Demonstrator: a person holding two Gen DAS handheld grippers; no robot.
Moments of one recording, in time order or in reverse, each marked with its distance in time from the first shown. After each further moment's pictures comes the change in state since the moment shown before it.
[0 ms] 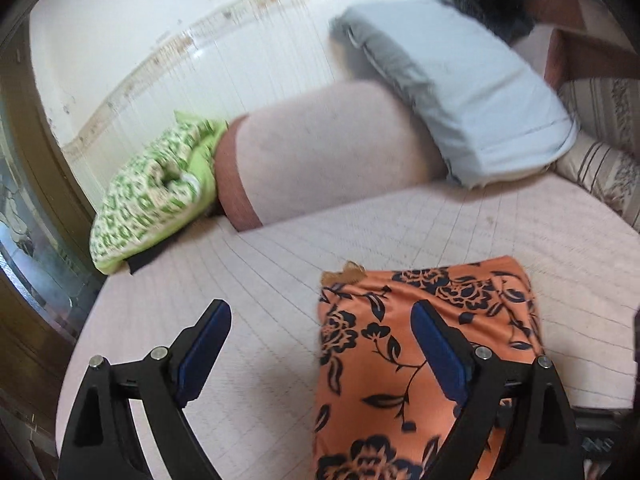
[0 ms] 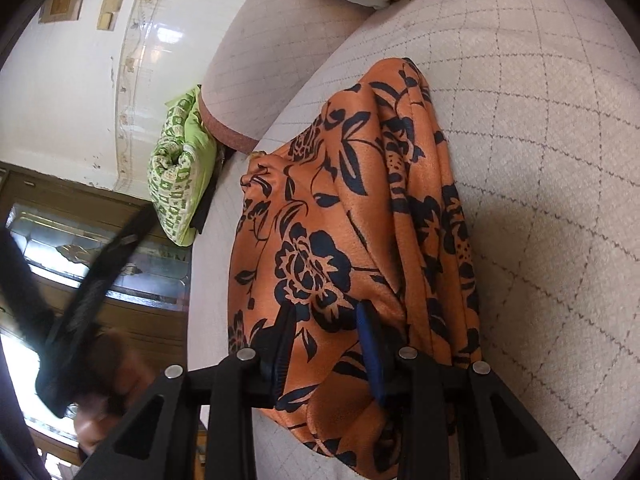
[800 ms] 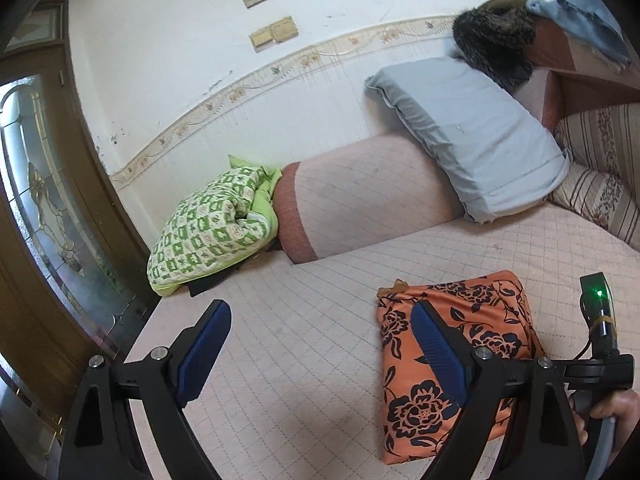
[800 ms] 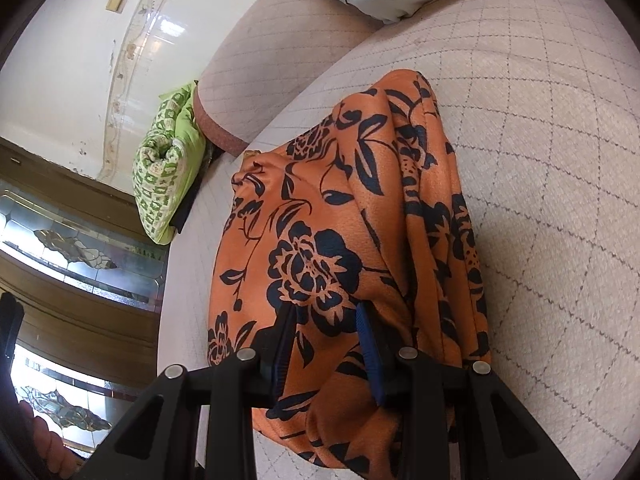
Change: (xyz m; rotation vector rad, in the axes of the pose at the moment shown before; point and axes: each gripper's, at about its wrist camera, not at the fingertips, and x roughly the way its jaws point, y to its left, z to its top) left arm -0.120 0.057 -0.014 -0.012 -0.140 0.101; right arm 0.004 0.018 -0.009 -0.066 -0.051 -0.097
